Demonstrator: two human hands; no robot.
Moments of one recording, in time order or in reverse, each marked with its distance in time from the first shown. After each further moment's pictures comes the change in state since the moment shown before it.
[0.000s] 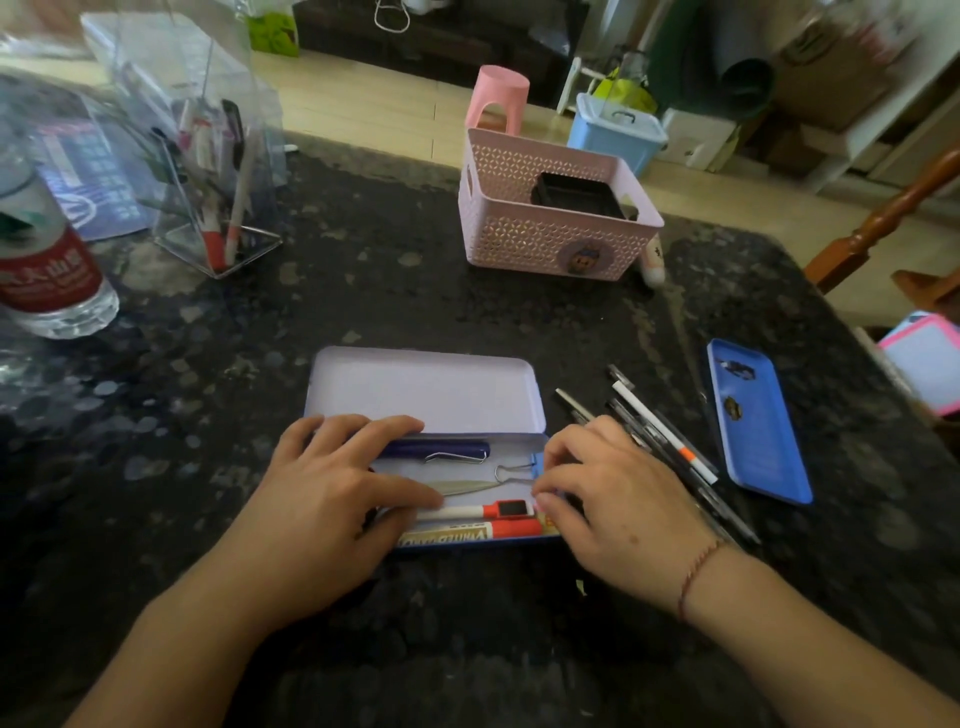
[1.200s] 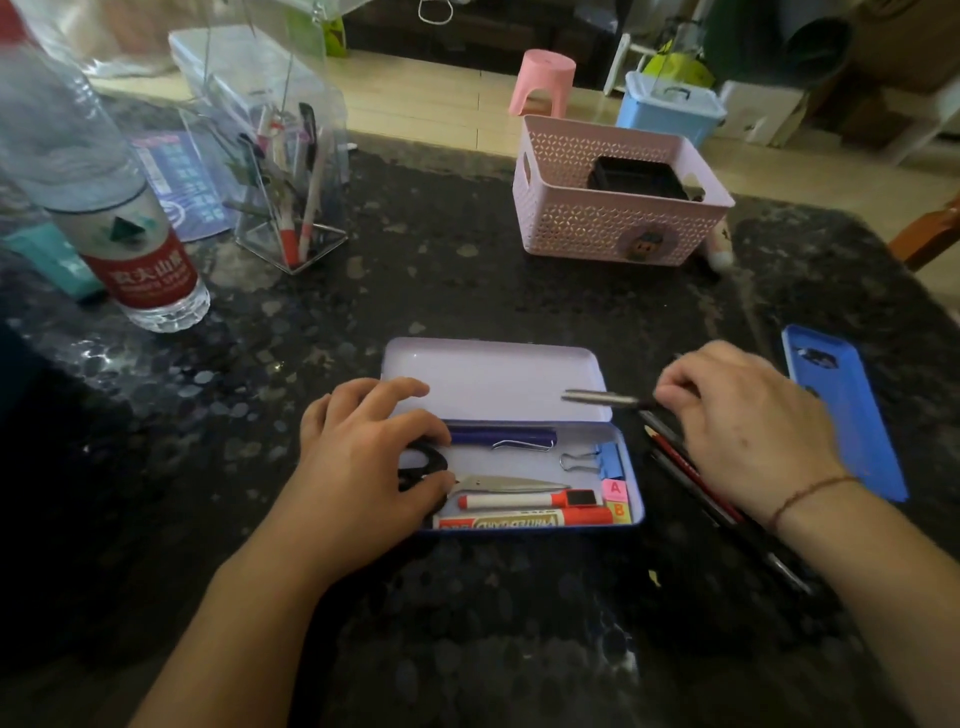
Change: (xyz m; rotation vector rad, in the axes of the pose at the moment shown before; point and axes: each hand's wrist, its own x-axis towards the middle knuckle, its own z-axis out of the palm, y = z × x) left_hand -0.006 -0.026 -0.001 -0.102 0.176 -0.179; right_hand 0.029 0.021 -0.023 -0.089 0.240 0.357
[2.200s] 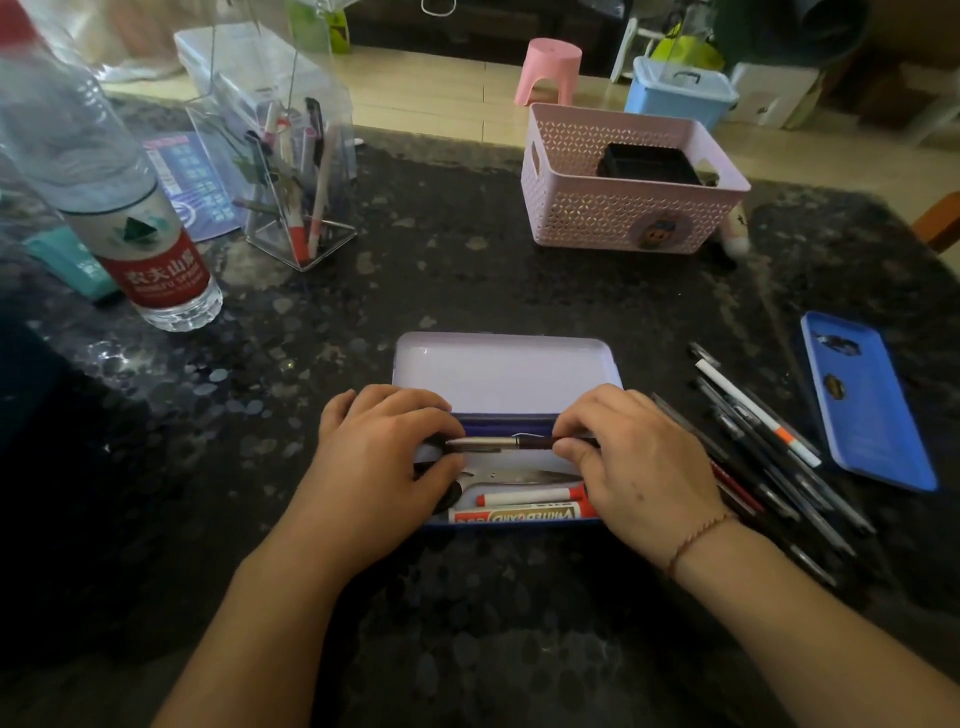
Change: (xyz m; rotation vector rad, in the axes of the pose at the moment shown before) left_hand 0.001 0.004 -0.006 -0.037 -0.010 -0.004; right_hand -0.026 -0.063 0.032 0.277 -0.107 -0.204
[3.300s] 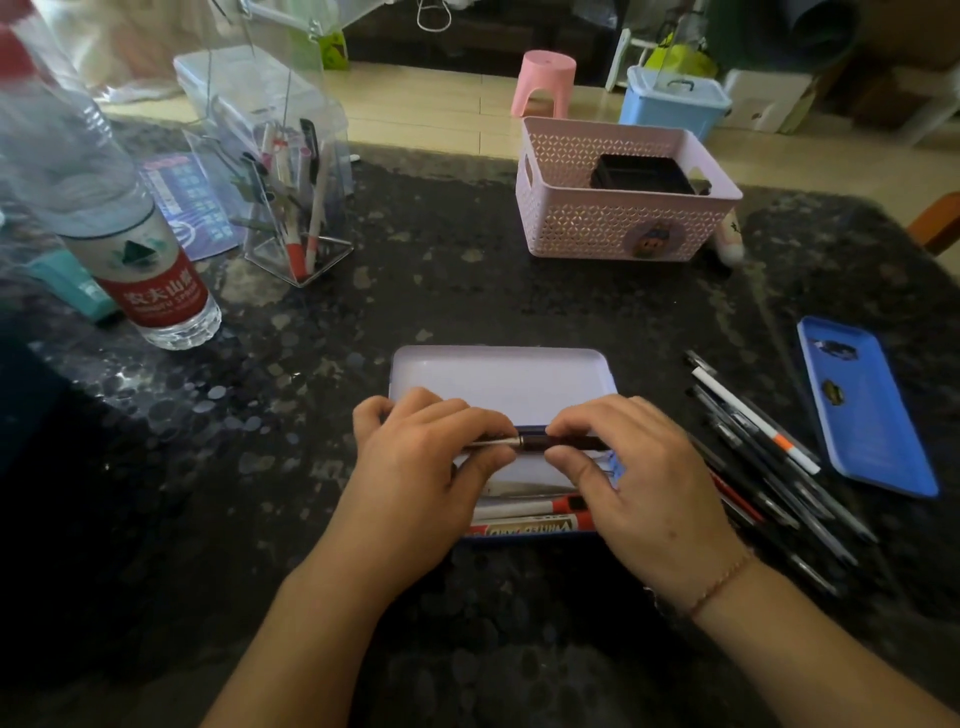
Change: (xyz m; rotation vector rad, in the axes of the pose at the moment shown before) left_hand 0.004 0.031 0.005 -0.070 0.172 0.124; right_hand -0.011 -0.008 -0.010 0.260 0.178 -0.089
